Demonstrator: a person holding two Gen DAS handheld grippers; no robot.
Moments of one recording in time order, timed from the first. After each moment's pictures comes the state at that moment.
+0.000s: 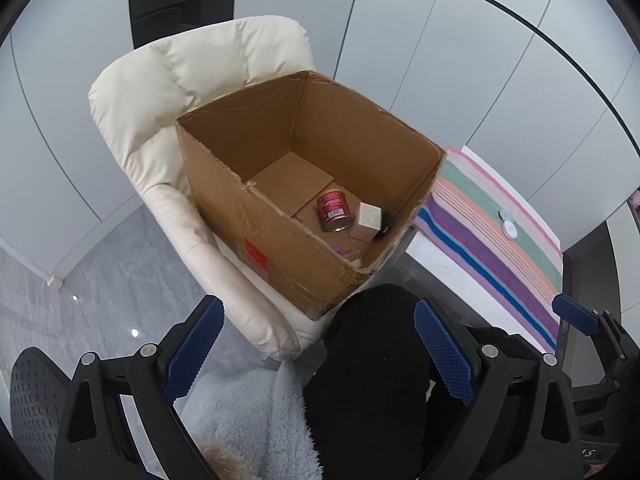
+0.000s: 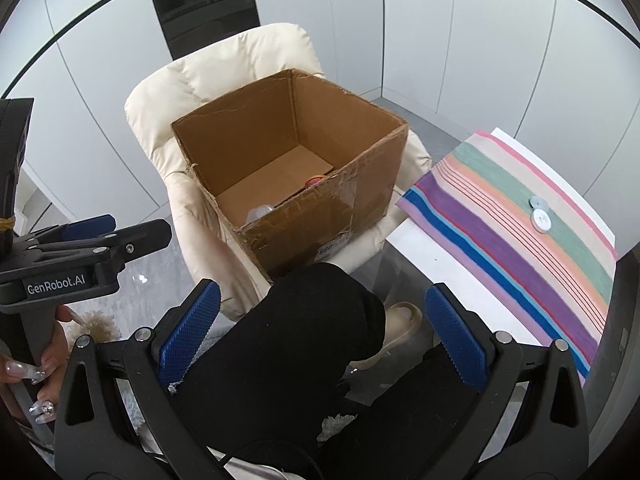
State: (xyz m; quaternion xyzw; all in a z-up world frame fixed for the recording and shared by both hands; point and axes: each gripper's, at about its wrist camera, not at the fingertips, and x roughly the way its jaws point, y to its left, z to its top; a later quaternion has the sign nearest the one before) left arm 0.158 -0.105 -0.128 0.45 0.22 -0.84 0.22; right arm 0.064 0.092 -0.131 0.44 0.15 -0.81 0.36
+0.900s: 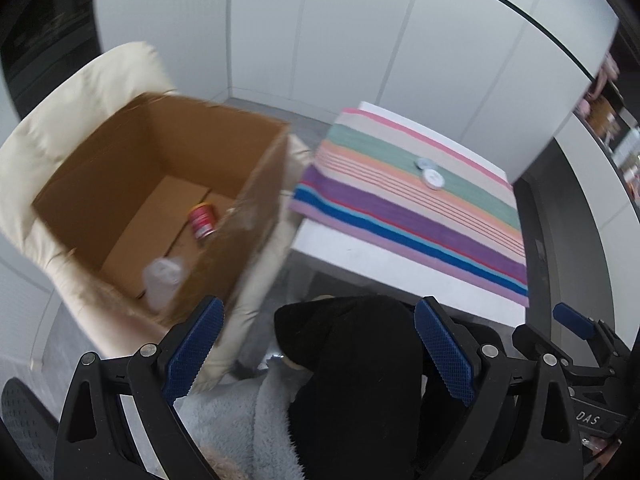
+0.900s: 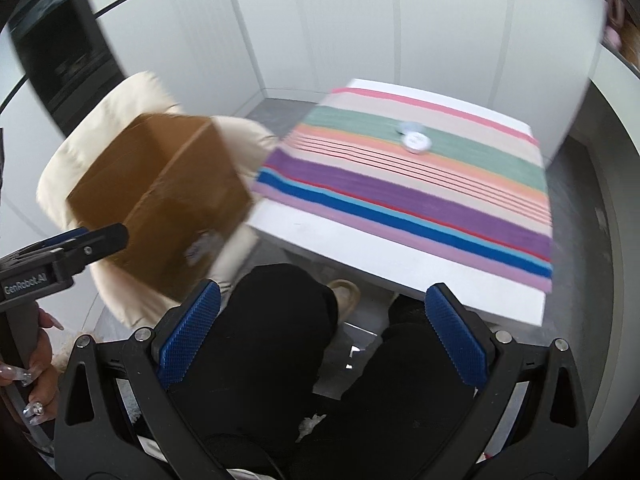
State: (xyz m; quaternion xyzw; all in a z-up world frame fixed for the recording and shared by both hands) left arm 0.036 0.015 -0.132 0.49 0.13 -0.86 0.07; right arm 0.001 0.266 -0.157 0.49 0.02 -0.85 0.19
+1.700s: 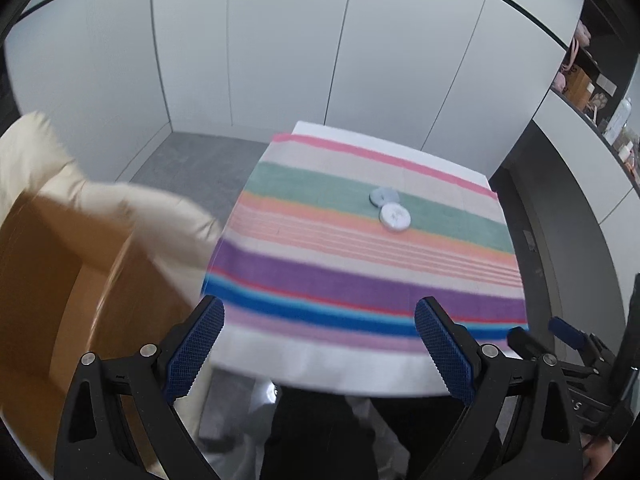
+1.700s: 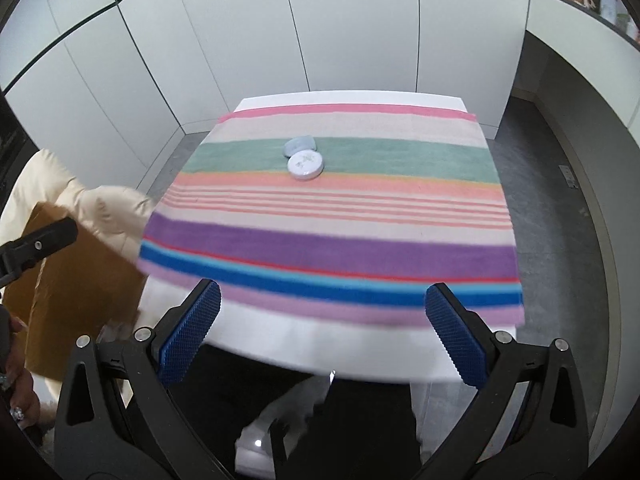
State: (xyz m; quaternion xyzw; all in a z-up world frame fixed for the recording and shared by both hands) left arm -0.148 0.071 -0.171 0.47 0.08 -0.88 0.01; right arm -0.149 0.358 -0.226 0.48 -0.04 -0.87 0.08
